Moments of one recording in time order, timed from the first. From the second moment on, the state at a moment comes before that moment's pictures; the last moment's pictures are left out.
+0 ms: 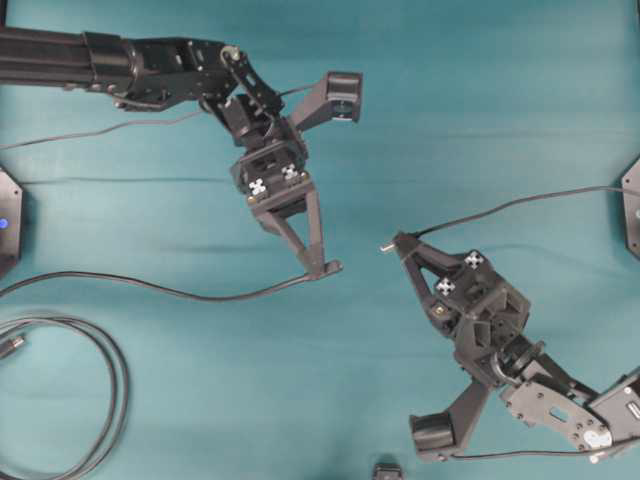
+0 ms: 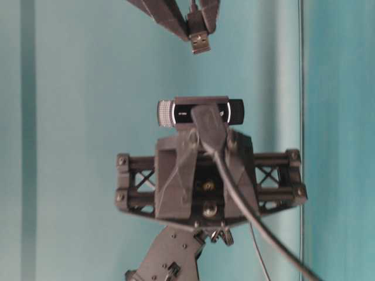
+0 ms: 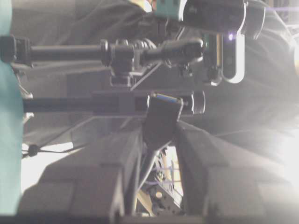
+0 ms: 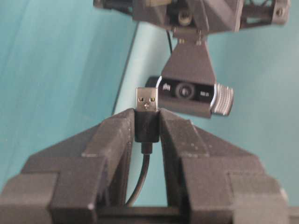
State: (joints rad) left arm 0.31 0.39 0.32 -1.65 1.45 0.78; right arm 0.69 0.07 0.48 -1.30 1.38 0.49
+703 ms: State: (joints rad) left arm 0.31 0.43 0.27 -1.65 1.46 0.76; right arm 0.69 0.09 0.48 -1.36 1.37 0.49
